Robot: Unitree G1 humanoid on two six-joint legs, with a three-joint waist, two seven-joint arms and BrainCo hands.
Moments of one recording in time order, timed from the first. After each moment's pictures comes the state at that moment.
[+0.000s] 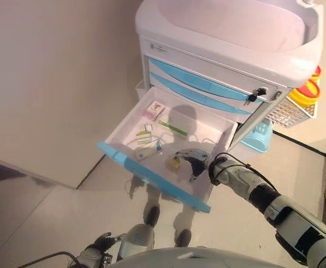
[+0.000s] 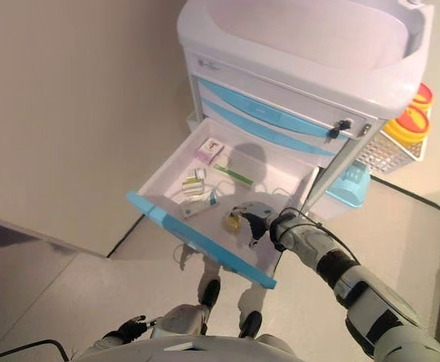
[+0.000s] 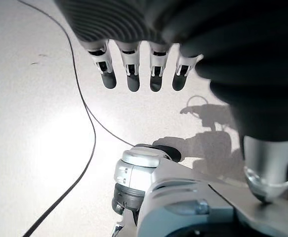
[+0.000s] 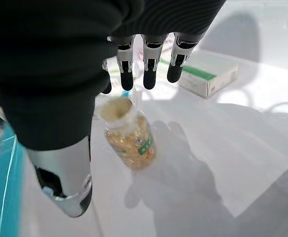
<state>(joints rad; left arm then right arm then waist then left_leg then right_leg) 0.02 0.25 -0.24 1.20 -0.09 0.00 0.01 -0.51 -0.46 0.76 0.64 -0.74 -0.20 0.03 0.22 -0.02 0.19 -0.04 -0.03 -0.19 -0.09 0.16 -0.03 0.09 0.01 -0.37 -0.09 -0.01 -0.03</state>
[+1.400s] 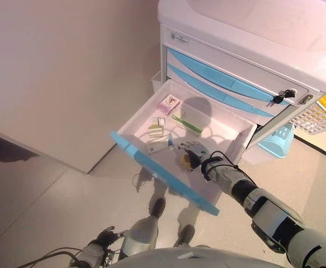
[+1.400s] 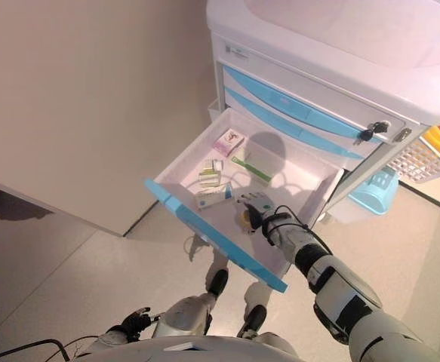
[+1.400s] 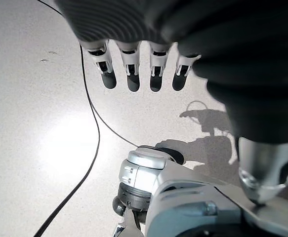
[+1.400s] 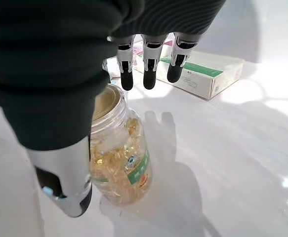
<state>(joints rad) 0.00 0.25 -0.28 1.20 -0.09 -0.05 0.01 -0.61 -0.30 0.76 0.95 -0.78 -0.08 -0.16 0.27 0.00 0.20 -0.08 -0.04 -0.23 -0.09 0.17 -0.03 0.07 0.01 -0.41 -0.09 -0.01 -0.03</state>
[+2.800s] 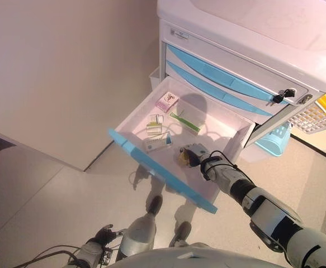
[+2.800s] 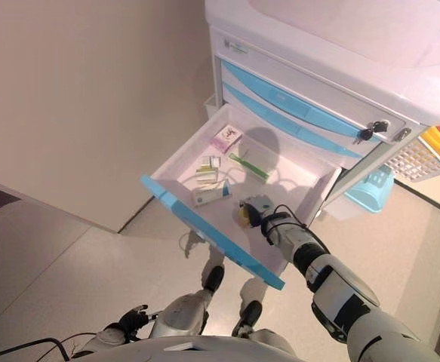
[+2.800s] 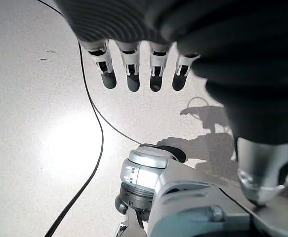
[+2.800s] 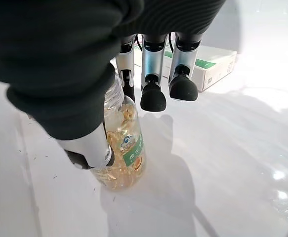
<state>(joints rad) -0.01 0.27 -0.29 1.20 -0.08 -0.05 0.01 -0.62 -0.29 0.76 0.95 -0.77 -0.07 -0.15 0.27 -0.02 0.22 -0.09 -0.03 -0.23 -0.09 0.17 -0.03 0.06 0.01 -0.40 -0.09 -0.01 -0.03</state>
